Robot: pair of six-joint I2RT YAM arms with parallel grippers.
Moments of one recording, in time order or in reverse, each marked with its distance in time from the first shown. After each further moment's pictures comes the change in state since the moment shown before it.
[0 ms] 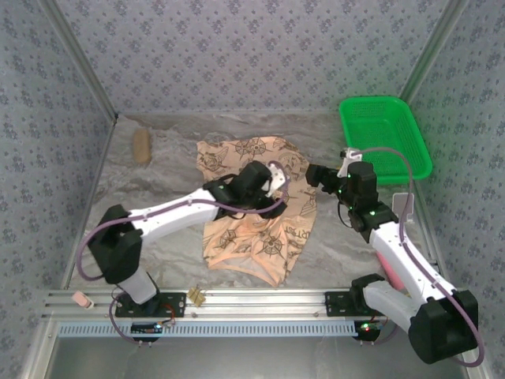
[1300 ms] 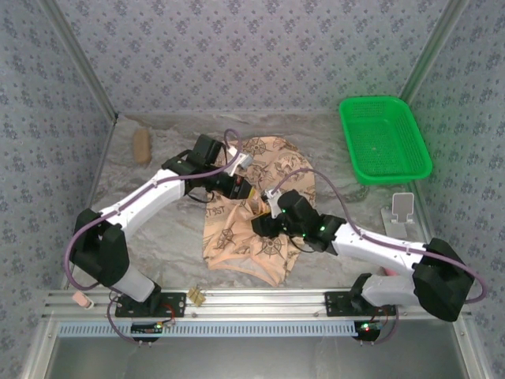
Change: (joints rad) left arm 0.380 -0.123 -0.031 -0.219 0.706 -0.121; right arm 0.639 0.249 -0.005 0.079 -0.033 -0.015
